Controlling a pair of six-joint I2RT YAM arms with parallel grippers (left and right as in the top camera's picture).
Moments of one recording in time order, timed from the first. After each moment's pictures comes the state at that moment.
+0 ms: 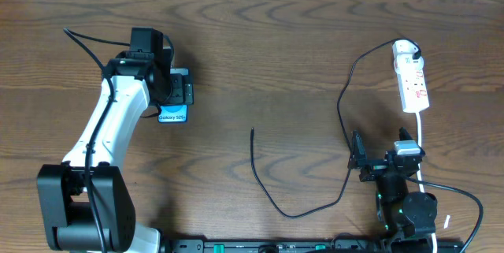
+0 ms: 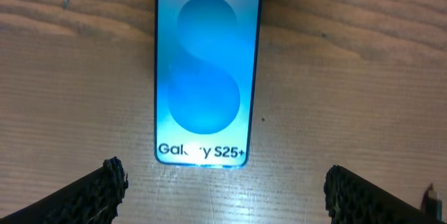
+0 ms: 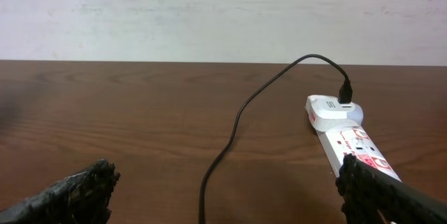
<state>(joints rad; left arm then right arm) -0.04 1.67 1.22 -0.83 0.04 -0.11 0.12 0.01 0.01 -0.07 0.03 0.05</state>
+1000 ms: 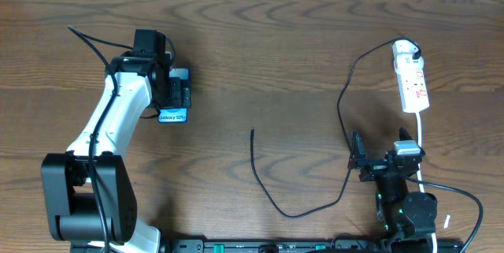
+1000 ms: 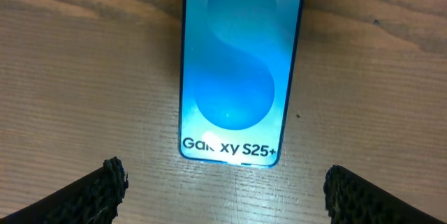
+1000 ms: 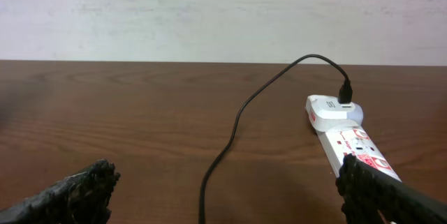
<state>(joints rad) -0.04 1.71 1.23 -0.85 -0.04 -0.11 0.12 0.01 0.01 -0.07 0.03 0.05</state>
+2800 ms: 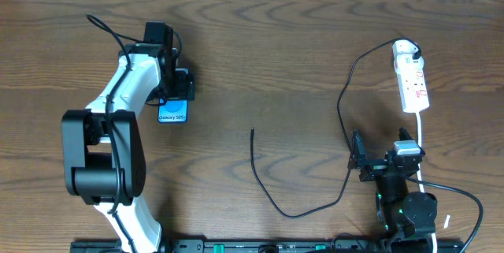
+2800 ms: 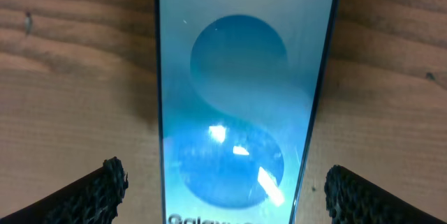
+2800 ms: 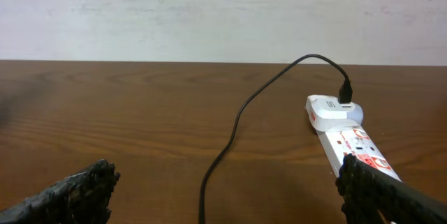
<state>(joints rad) -0.04 1.95 1.35 -0.82 -0.05 -0.10 0.12 0.01 0.01 -0.07 0.03 0.05</state>
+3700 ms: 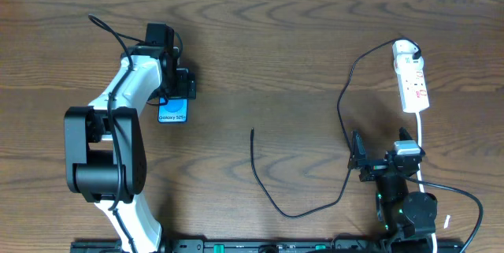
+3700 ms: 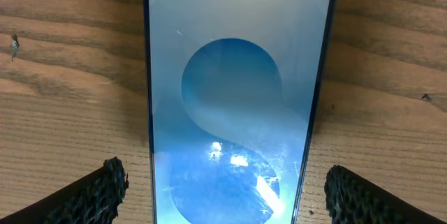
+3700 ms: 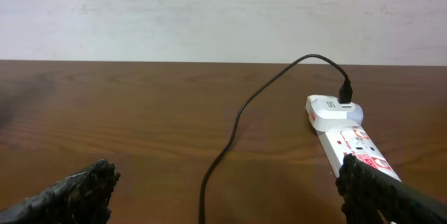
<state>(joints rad) -0.04 1.96 1.33 -0.75 -0.04 -0.09 0.12 0.01 0.01 -0.07 0.03 0.05</state>
